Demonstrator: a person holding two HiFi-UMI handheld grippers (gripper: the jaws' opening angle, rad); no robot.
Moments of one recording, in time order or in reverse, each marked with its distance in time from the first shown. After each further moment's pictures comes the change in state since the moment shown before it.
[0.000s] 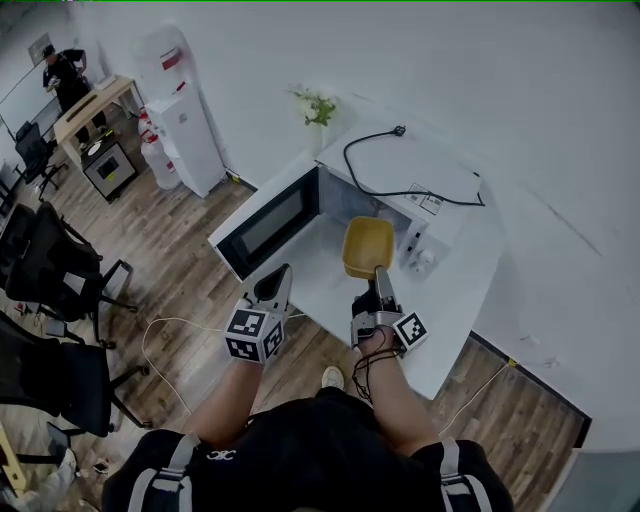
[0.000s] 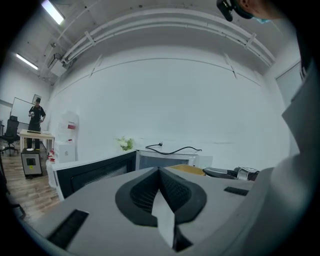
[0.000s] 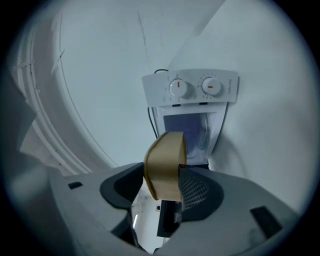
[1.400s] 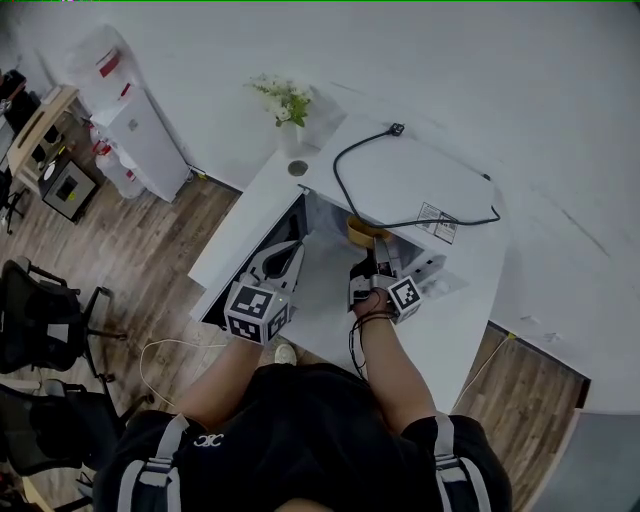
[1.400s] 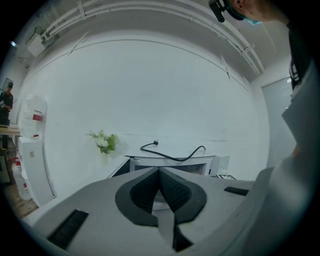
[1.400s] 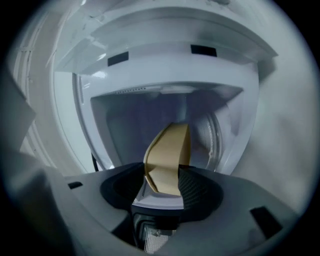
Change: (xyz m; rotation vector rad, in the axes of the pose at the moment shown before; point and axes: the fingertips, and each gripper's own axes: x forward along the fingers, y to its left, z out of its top) left arm 0.212 0.081 0.021 0.041 0.054 -0.269; right arm 0.205 -0.113 0.075 -0.038 -0.209 -0.117
